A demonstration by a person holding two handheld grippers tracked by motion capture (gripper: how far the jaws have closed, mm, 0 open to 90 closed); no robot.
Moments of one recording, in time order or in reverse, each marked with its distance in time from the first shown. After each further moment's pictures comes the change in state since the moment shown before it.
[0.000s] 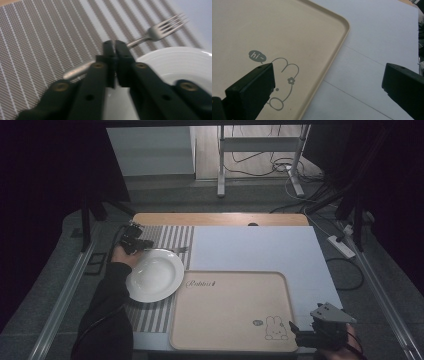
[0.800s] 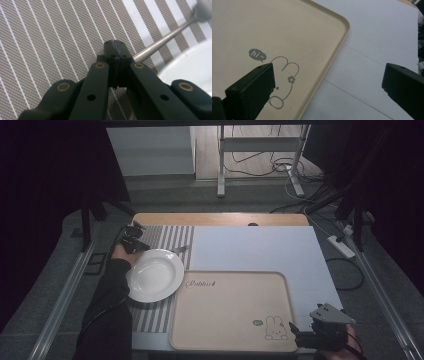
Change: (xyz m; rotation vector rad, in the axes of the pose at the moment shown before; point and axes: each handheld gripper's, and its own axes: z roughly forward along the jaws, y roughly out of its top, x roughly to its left) left arm 0.020 0.000 0.021 0.180 0.024 -0.038; right arm 0.002 -0.001 -0.001 0.005 -0.004 -0.014
